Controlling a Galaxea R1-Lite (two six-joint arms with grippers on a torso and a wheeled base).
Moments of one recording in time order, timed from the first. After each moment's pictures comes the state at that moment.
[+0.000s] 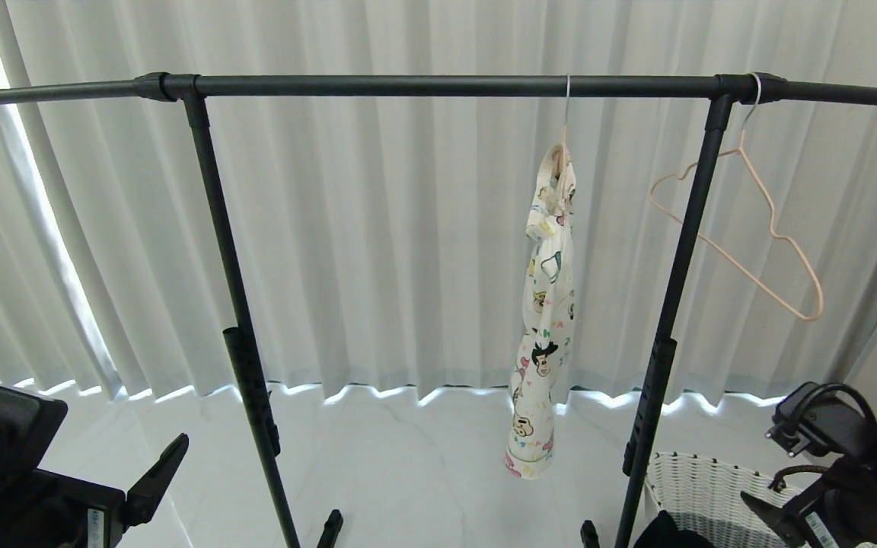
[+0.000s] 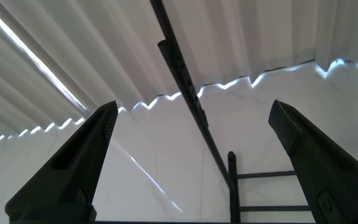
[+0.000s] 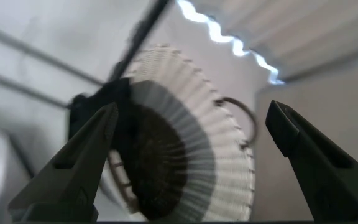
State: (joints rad) left arm -0.26 1.03 -0.12 -0.65 0.30 0.35; right arm 0.47 1.30 -0.34 -0.26 -0.32 -0.27
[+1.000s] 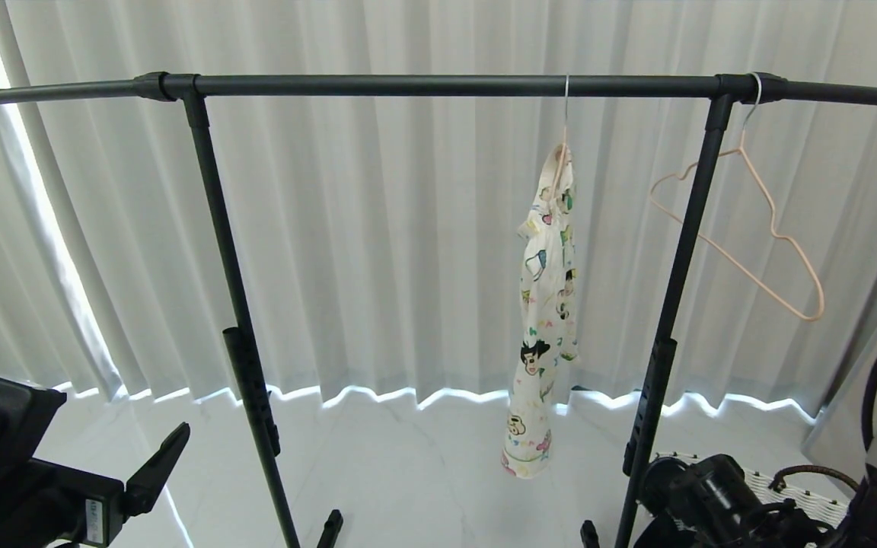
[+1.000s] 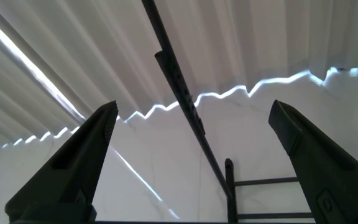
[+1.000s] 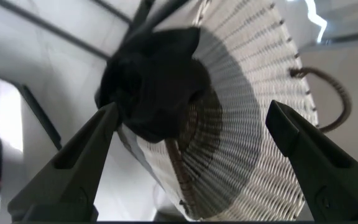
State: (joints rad) left arm -0.27 1.02 -0.14 -0.65 0.30 0.35; right arm 0.64 2.01 -0.28 -0.63 -0.45 -0.03
